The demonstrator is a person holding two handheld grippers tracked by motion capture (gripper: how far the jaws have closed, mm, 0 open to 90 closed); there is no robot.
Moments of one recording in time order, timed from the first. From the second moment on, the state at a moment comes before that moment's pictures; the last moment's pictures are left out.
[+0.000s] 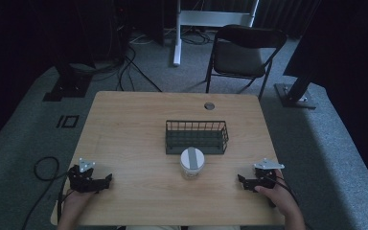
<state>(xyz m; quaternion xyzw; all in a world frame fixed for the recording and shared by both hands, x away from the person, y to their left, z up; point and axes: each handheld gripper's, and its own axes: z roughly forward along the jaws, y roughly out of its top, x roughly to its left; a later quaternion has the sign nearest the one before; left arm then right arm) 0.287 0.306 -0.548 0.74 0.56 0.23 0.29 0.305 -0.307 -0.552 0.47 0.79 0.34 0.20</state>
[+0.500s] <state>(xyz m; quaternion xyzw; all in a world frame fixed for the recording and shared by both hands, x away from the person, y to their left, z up) 0.287 0.306 -0.548 0.74 0.56 0.23 0.29 0.305 -0.295 -0.549 0.46 0.79 0.36 0.18</state>
